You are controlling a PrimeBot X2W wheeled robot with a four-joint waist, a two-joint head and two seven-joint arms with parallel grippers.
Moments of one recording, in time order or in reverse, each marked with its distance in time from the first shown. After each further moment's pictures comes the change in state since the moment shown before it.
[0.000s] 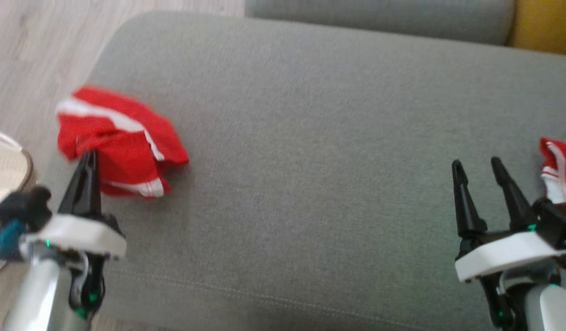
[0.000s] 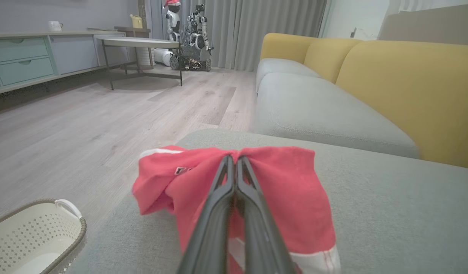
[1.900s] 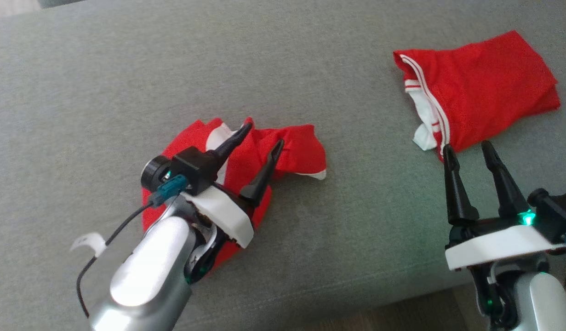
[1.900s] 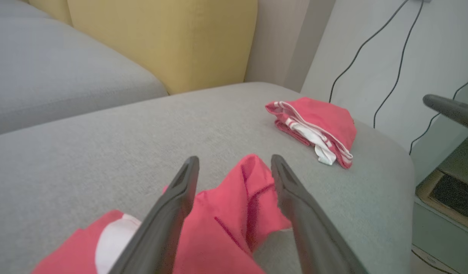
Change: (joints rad) left arm -0.251 -0.132 -0.465 0.032 0.048 -0.084 0.075; right arm -0.049 0.001 0.048 0.014 0.043 0.000 -0.076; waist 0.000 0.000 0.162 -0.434
